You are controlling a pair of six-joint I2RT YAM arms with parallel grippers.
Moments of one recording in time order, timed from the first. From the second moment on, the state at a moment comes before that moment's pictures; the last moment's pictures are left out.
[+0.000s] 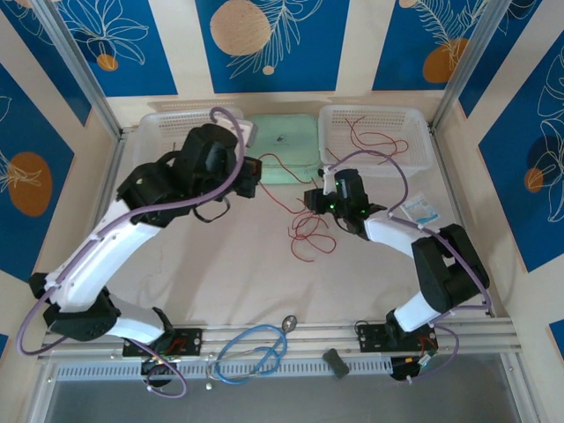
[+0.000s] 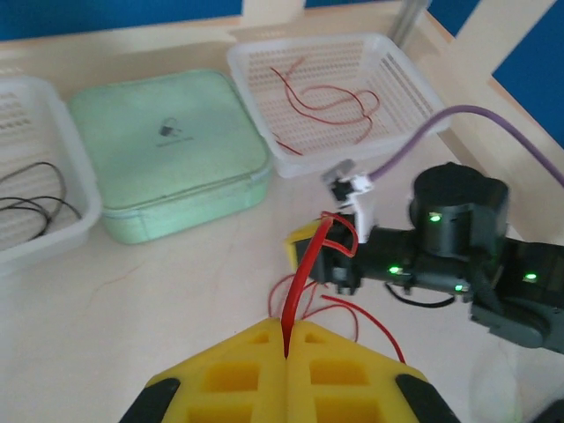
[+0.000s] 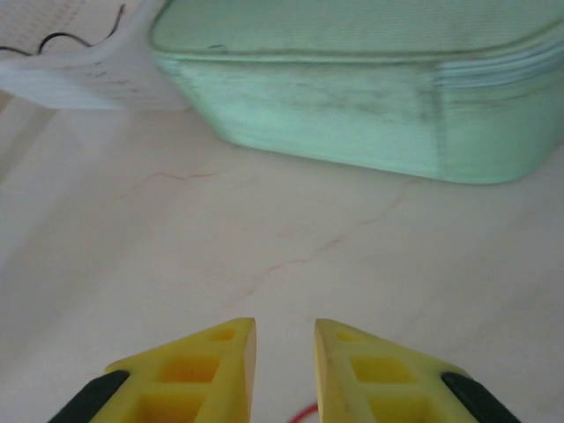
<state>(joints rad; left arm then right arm) -0.91 1.38 1.90 -1.08 -0.27 -0.41 0.40 1.52 0.79 0.15 -0.23 0.29</state>
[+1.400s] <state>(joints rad) -0.91 1.44 1.96 -1.01 -0.35 -0.26 0.28 0.85 0.84 -0.35 -0.40 0.25</state>
